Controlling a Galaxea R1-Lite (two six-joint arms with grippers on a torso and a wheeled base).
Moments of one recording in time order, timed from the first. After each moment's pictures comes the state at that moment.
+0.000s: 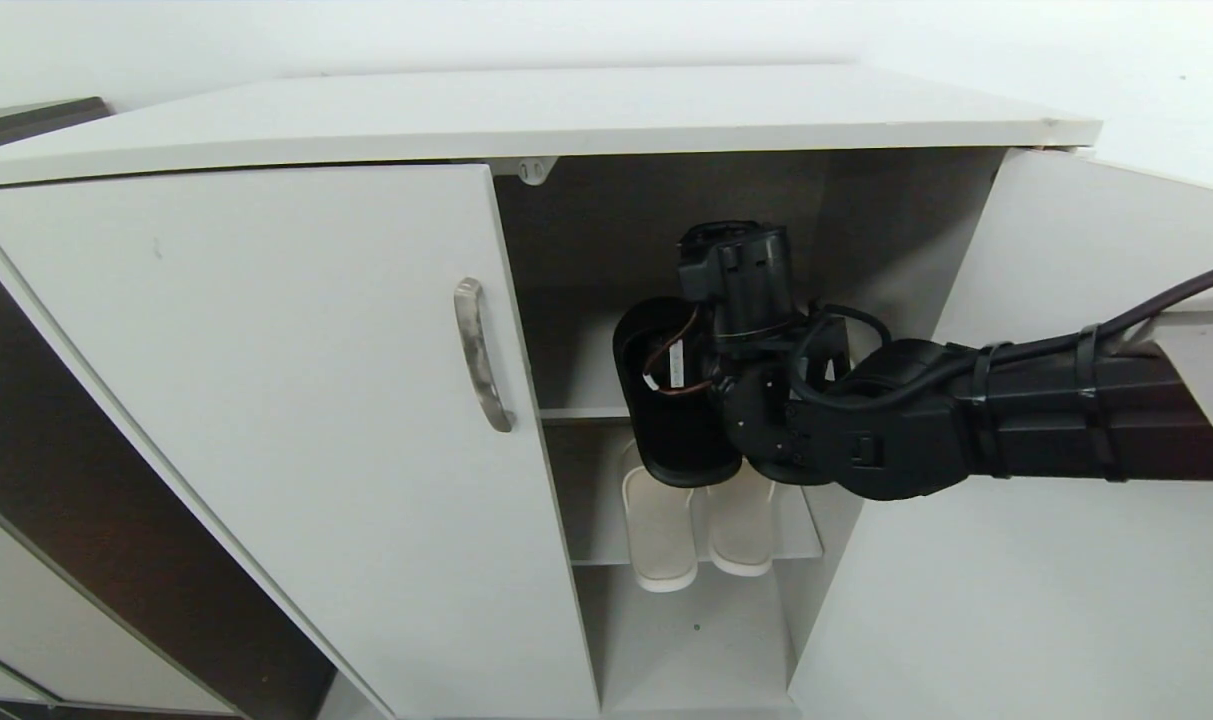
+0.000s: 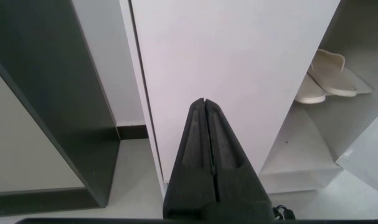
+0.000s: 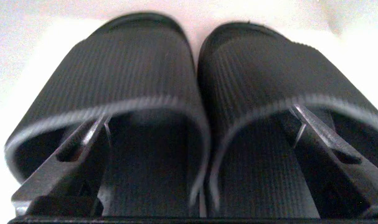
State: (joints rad) left arm 0.00 0.00 0.00 0.00 -0.02 0.01; right arm 0.83 2.07 -1.62 -0.21 -0.76 0.16
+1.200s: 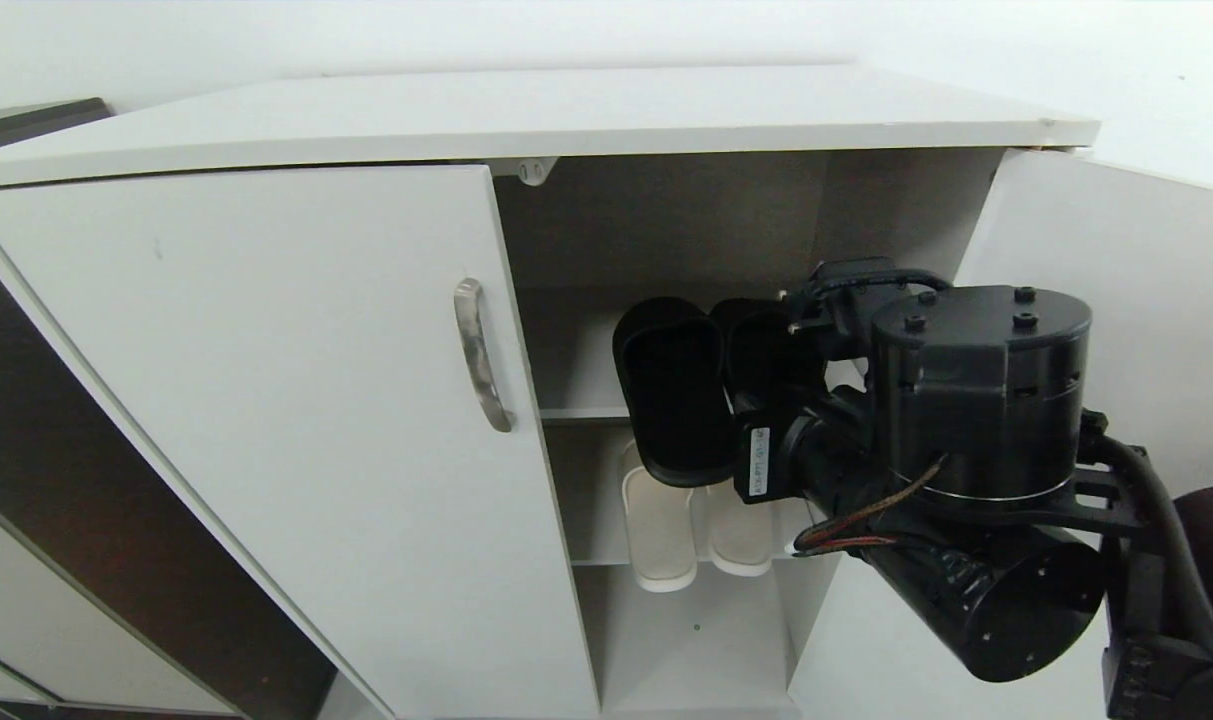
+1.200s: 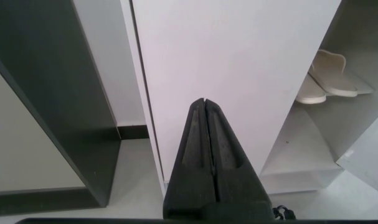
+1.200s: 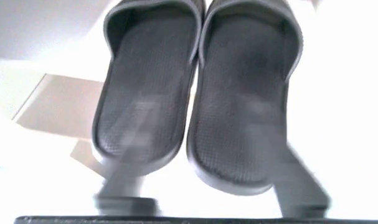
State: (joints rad) left arm 0.00 0.00 0.00 0.00 -0.02 0.01; right arm 1.00 1.68 -1.01 -0.47 -0.76 0.16
